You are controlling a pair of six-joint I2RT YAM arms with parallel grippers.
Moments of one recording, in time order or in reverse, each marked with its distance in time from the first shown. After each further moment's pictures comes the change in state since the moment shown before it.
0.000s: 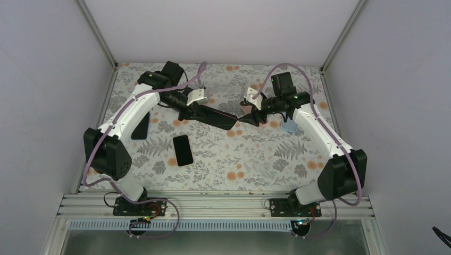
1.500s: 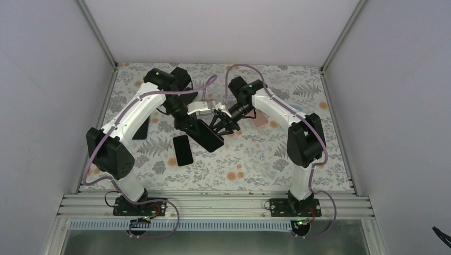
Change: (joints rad) left arm -0.082 0.033 0.108 -0.347 -0.250 -0.130; right arm 0.266 0.465 0.351 -0.413 -0.305 -0.251
